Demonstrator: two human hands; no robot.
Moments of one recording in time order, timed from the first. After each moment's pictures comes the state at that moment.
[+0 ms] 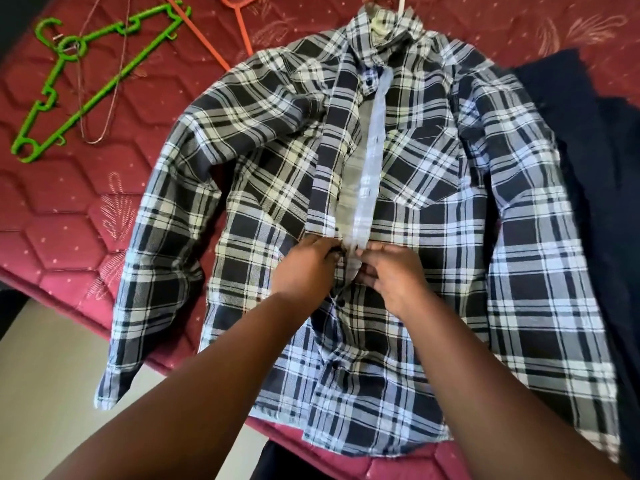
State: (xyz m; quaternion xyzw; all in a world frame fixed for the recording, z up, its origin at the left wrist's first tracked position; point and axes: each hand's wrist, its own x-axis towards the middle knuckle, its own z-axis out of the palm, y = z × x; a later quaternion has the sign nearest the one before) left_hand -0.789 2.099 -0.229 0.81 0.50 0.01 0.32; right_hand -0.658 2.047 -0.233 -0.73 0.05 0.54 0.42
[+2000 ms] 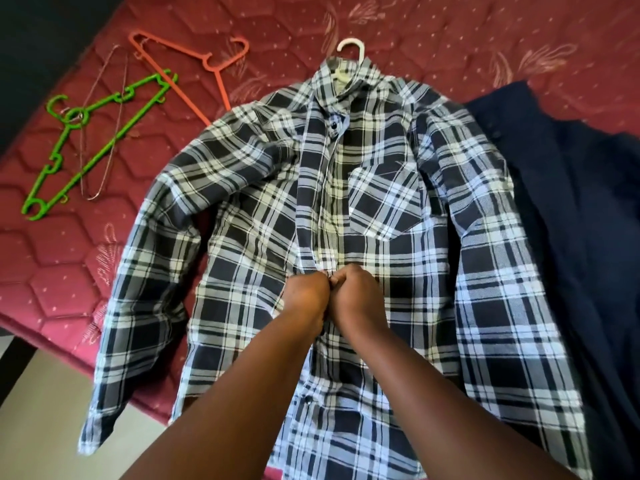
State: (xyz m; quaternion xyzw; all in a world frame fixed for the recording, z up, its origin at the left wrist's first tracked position) left_hand -0.717 2.098 -0.214 0.28 0.76 0.05 0.58; right_hand -0.663 2.050 -0.213 -0.85 -0.23 0.40 0.26
